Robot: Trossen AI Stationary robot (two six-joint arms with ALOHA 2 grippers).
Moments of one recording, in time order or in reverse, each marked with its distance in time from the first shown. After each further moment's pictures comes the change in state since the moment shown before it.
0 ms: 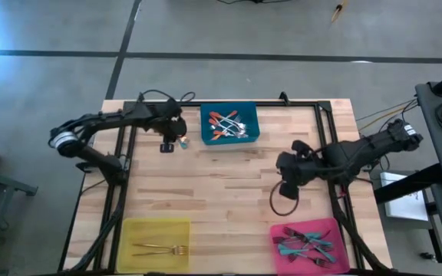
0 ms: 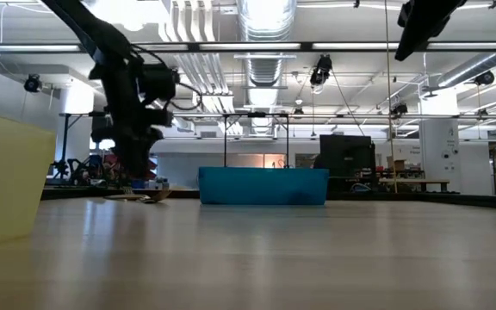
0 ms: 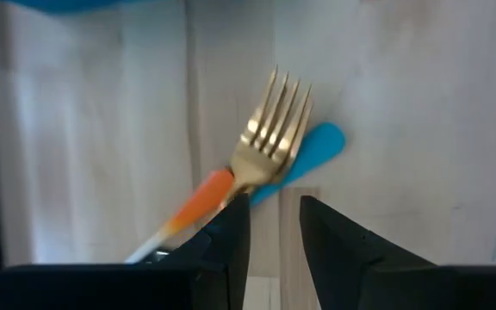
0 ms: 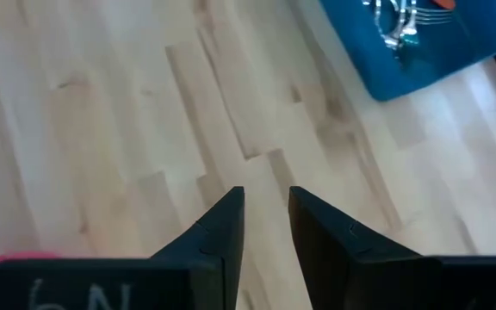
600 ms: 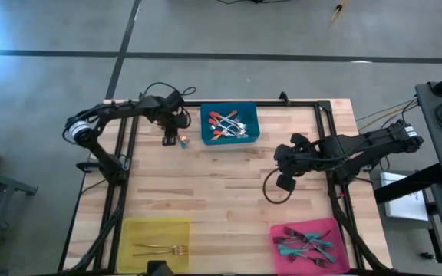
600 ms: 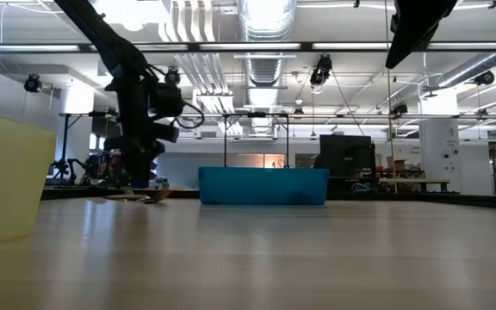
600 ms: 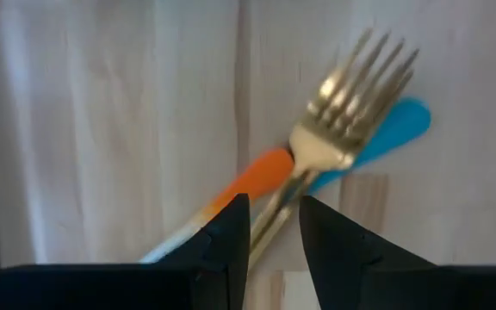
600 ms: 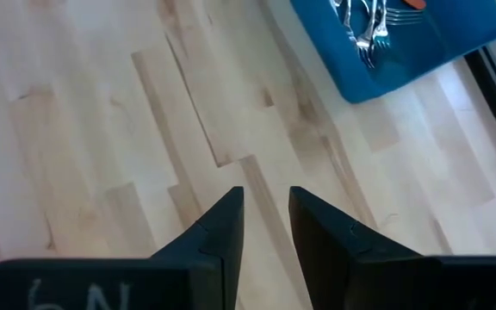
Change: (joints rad) left arm 0.098 0.182 0.125 -0.062 -0.001 0.041; right arm -0.099 0.000 0.000 0.001 -0.002 -0.066
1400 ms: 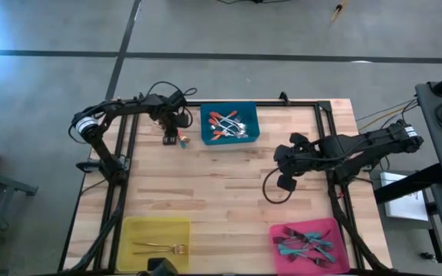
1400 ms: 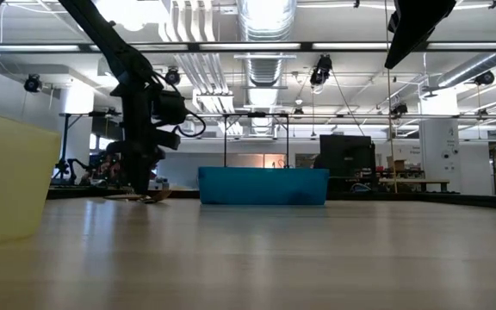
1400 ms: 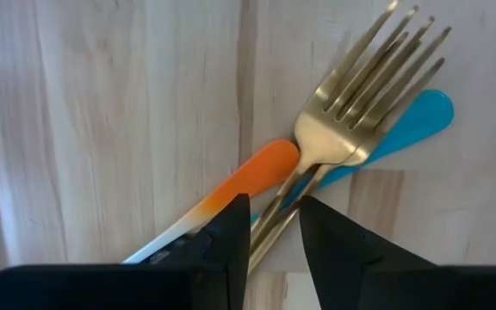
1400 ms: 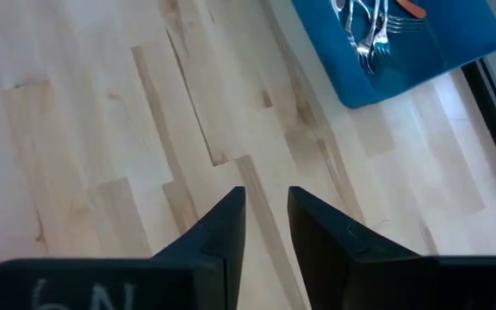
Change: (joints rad) left arm 0.018 0.074 0.043 -0.040 -0.002 -0.007; right arm -0.006 0.000 0.000 0.001 0.000 -0.051
